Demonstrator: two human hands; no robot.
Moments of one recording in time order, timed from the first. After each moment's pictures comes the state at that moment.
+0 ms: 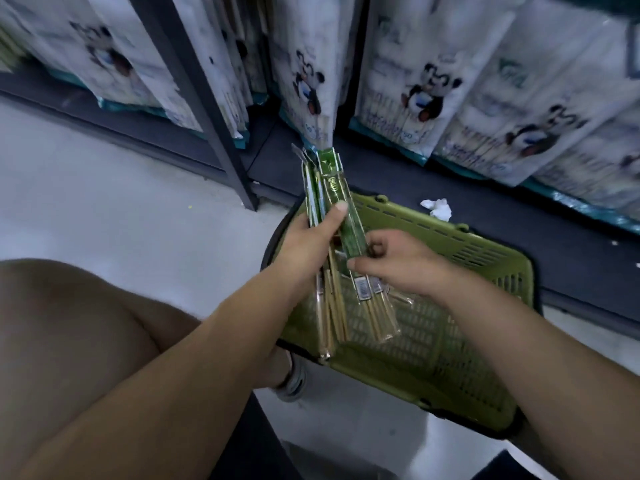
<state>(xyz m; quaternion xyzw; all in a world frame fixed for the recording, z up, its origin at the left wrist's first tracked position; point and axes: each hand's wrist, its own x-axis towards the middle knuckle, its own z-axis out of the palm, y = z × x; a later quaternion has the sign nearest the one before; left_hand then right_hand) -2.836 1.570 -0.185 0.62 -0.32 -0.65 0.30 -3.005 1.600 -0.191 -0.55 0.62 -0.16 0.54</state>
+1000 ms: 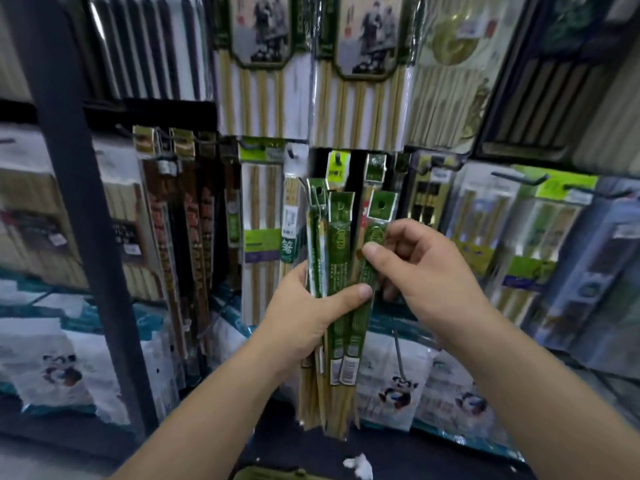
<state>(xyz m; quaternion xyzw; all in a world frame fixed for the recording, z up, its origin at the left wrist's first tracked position) -2.923 1.498 0.126 0.23 -0.58 -0.62 0.48 -3.077 1.559 0.181 -0.59 0.53 -0.58 0.18</state>
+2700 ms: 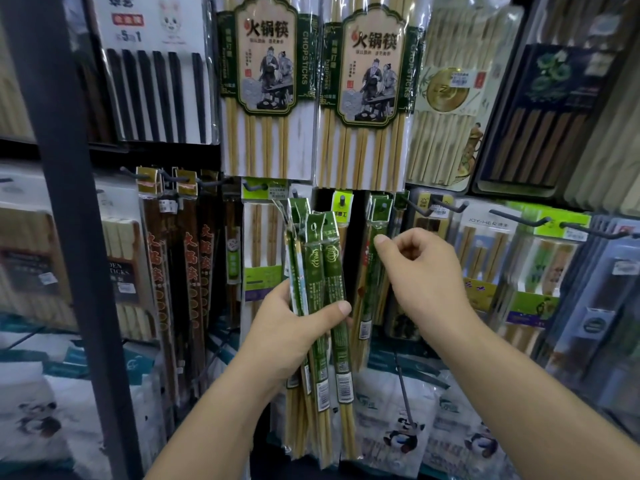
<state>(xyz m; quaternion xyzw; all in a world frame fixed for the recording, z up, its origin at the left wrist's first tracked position) -2.907 1.469 0.143 0.26 -0.61 -0.58 0.47 -3.074 1.522 0.209 -0.50 0.64 -0.59 0.02</state>
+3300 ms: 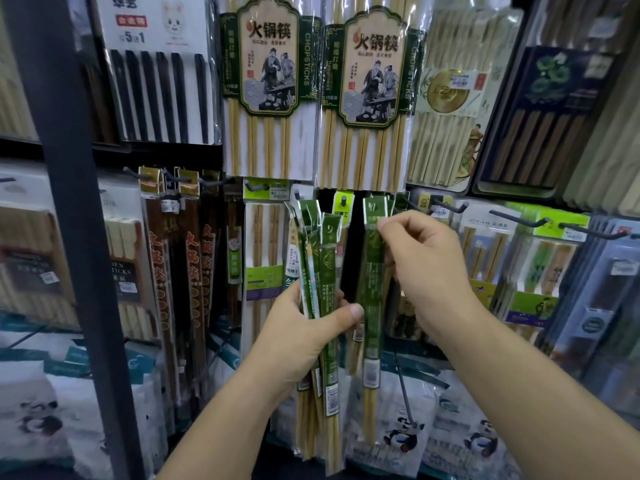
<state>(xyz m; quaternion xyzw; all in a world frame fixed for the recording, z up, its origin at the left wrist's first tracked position) -2.915 1.473 0.141 0.26 -0.60 -0.58 0.48 -3.065 1.521 0.224 -0.51 0.54 -0.66 0.10</state>
